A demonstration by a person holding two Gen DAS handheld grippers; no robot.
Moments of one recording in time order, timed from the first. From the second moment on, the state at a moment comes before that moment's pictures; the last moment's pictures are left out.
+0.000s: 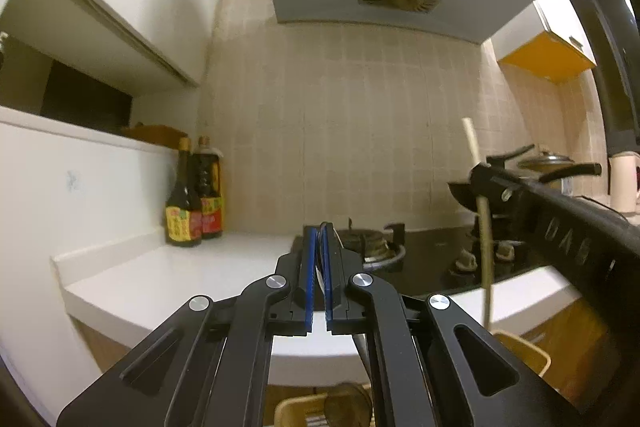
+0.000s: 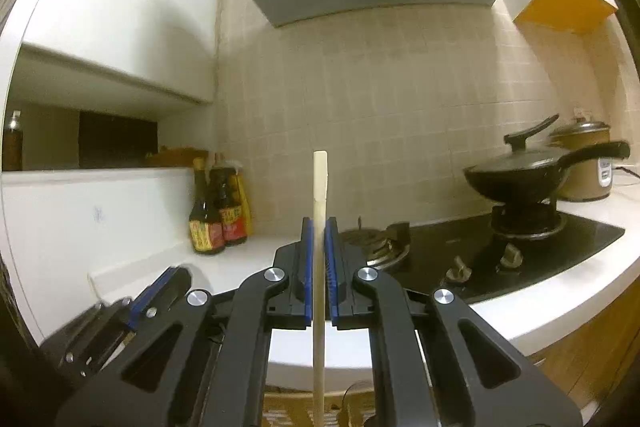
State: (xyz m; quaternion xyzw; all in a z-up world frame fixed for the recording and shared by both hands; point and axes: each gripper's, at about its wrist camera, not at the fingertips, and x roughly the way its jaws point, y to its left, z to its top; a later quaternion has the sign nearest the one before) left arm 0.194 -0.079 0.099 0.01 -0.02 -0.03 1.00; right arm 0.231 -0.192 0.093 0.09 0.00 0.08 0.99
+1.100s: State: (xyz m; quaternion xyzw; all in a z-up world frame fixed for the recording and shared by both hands) left arm 0.038 0.027 0.133 -0.02 0.17 -0.18 0.97; right arm 0.063 -0.230 0.101 0.13 0.23 0.12 0.96
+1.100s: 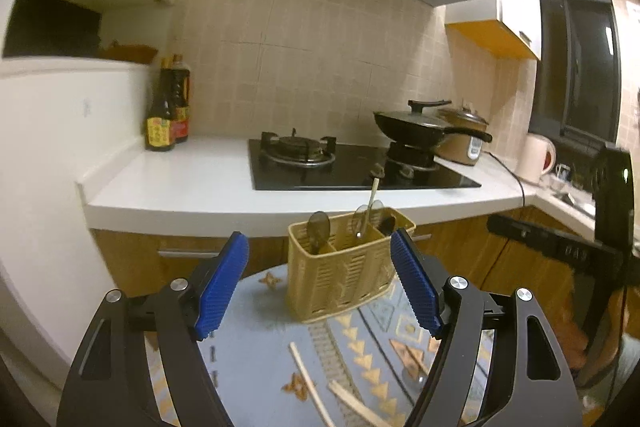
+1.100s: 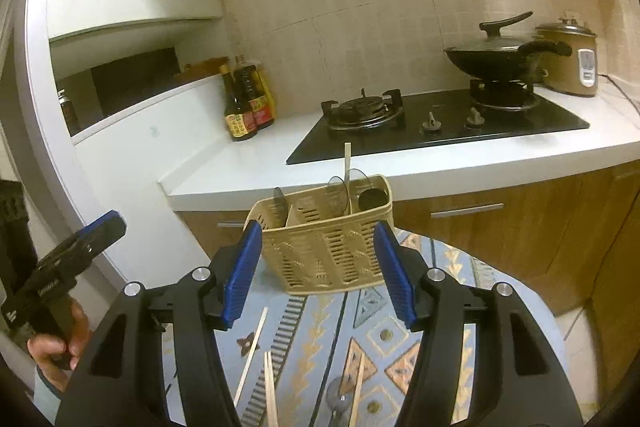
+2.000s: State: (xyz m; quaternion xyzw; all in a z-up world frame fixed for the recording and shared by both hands) left arm -0.056 0.045 0.146 0.02 0.17 -0.12 0.98; right arm -0.010 -0.199 0.114 0.07 0.26 0.13 0.95
